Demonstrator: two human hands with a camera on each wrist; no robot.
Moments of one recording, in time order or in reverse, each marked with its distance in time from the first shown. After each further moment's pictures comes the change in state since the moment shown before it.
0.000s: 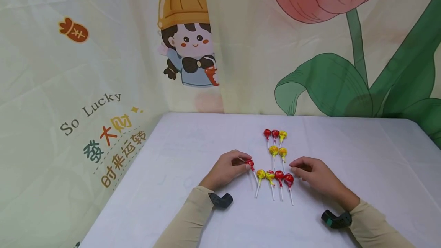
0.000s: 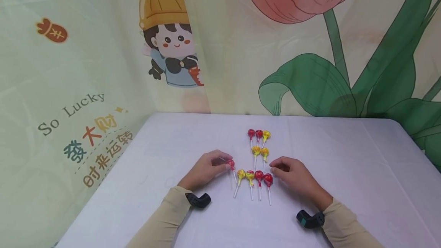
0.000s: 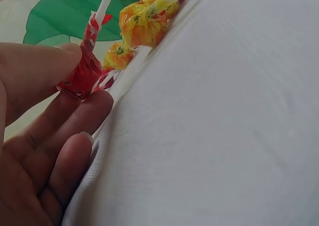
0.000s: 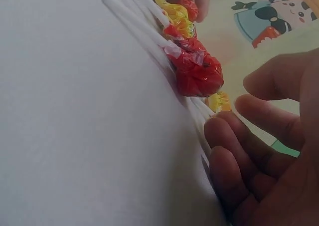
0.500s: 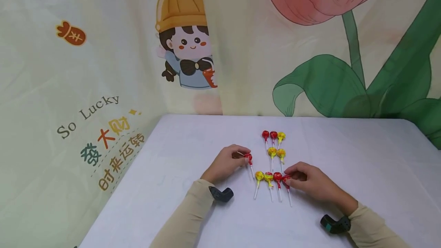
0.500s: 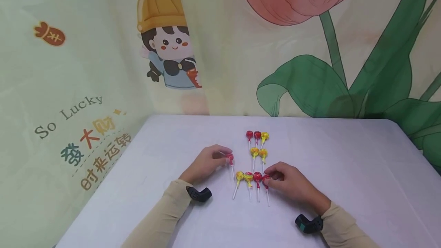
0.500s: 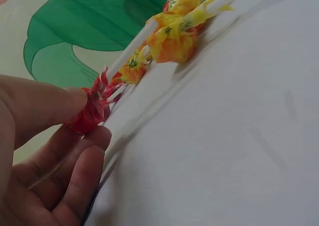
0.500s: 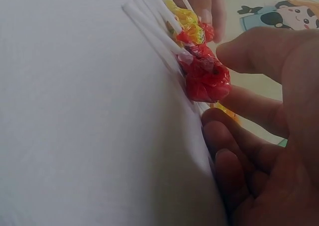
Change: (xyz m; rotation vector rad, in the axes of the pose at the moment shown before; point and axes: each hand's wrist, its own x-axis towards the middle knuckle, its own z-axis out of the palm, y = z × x) left_hand 0.024 0.007 -0.008 -0.017 0.003 -0.082; right_hand -0.005 0.004 0.006 -0.065 -0.079 -0.054
